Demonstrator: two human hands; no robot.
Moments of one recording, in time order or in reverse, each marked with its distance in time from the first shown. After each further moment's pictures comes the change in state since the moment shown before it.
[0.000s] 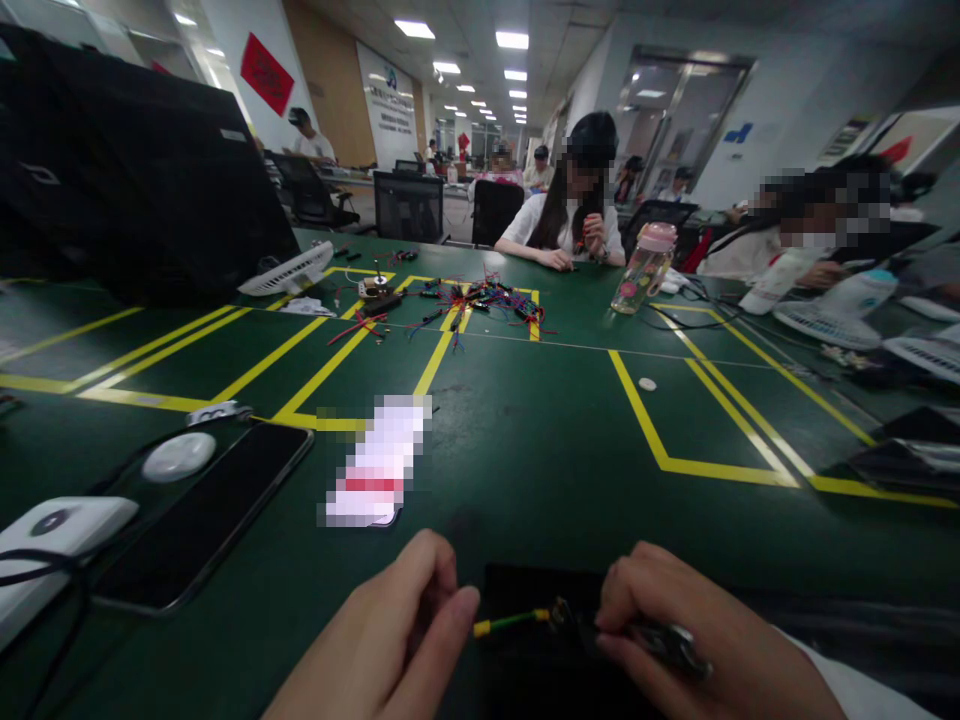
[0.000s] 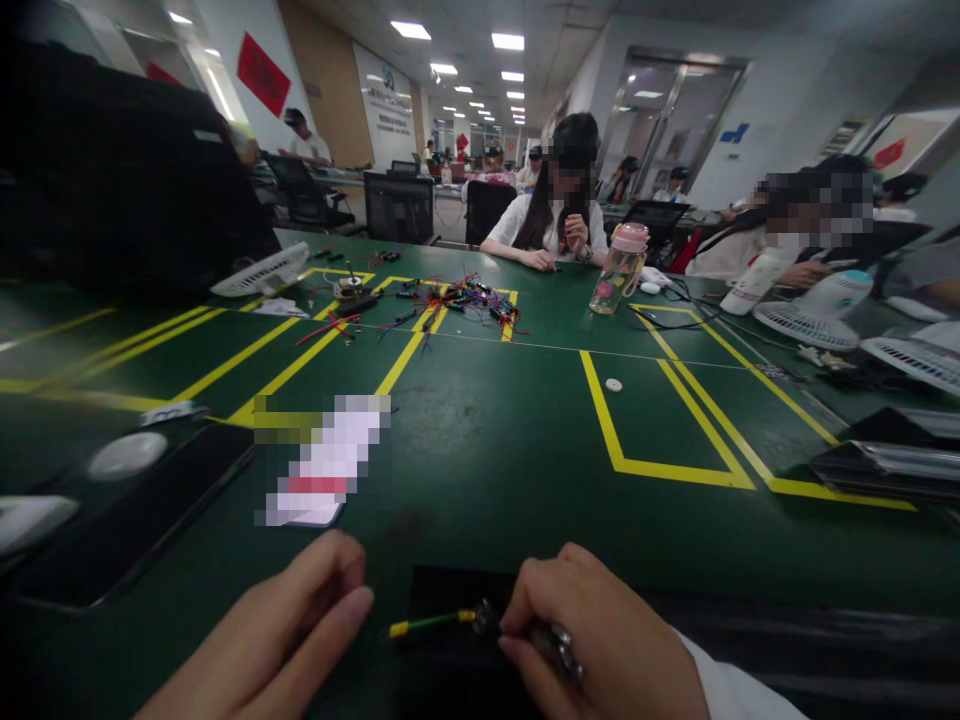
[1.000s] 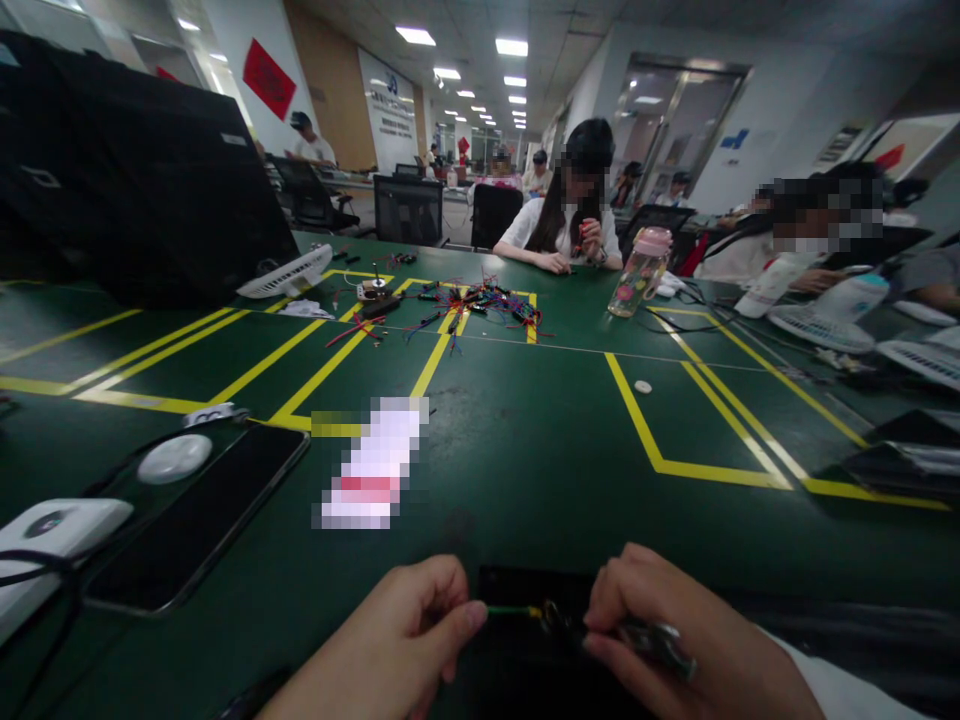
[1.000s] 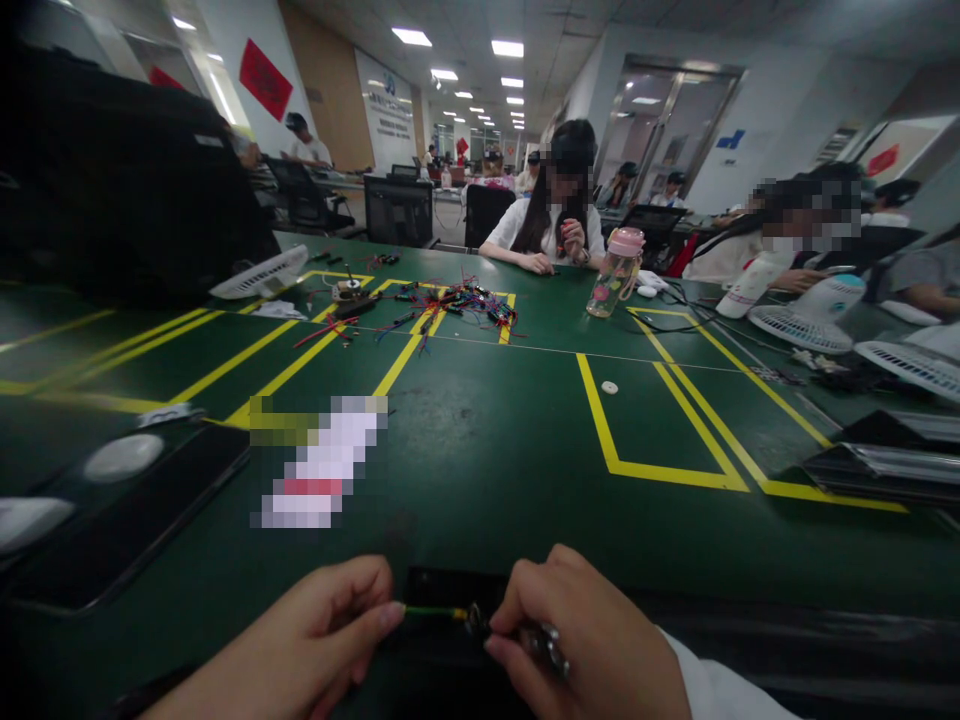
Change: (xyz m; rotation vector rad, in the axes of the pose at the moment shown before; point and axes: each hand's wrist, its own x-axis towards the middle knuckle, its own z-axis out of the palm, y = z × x) left_hand 0.024 -0.019 0.021 -0.330 -0.268 -0.141; right_hand 0.004 -0.001 0.002 0.021 -0.038 0.016
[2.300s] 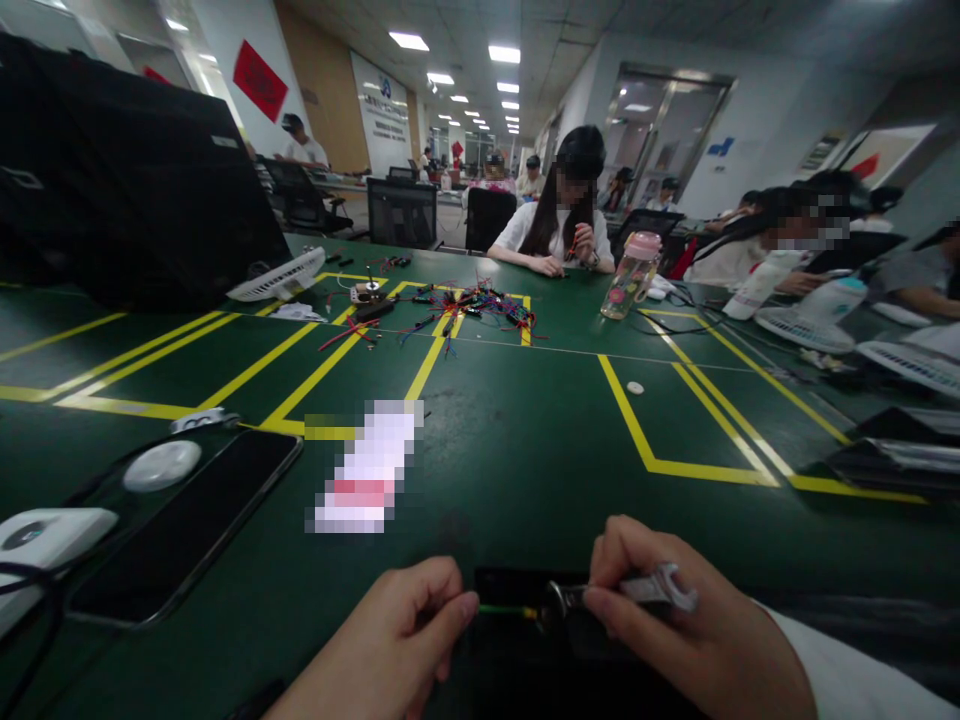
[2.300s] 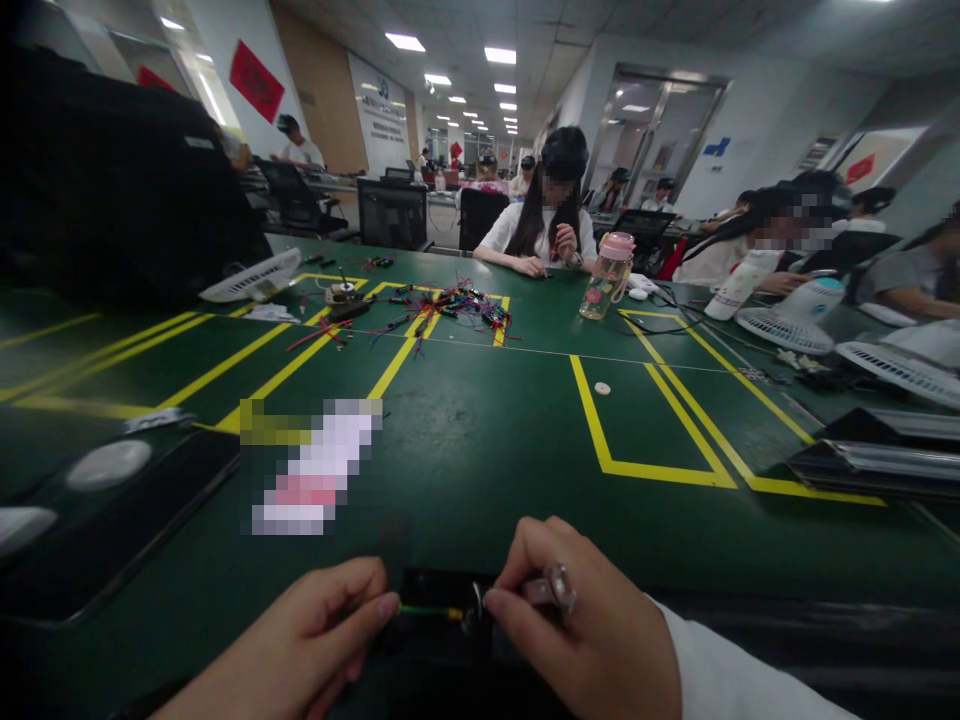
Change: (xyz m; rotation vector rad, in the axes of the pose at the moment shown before) left_hand 0.005 0.000 0.002 0.006 -0.008 -0.002; right_hand 0.004 0.000 -0.012 0.161 0.068 0.020
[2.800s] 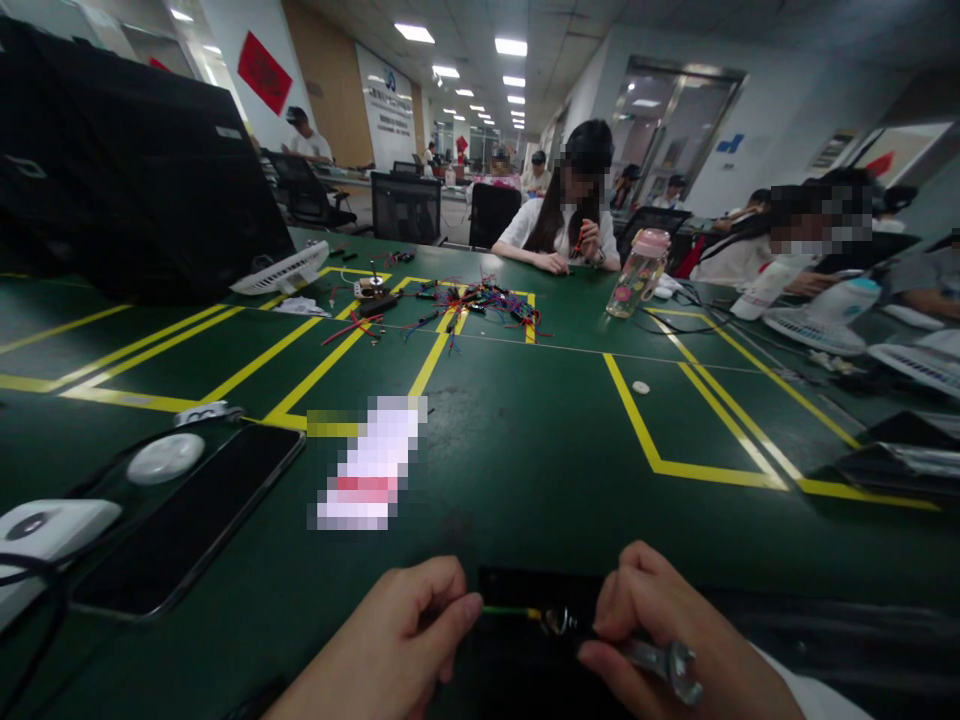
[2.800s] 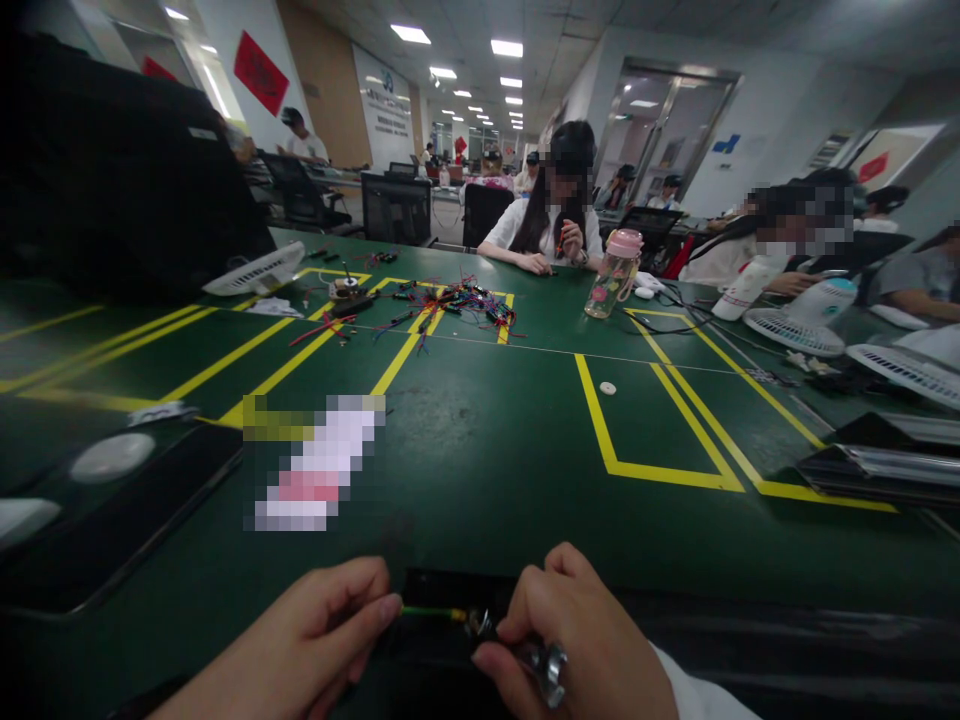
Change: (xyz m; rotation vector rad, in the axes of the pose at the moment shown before) left_hand 0.000 -0.001 -0.001 0.009 0.008 -0.003; right_hand -0.012 0.009 0.027 -0.177 0.052 -0.046
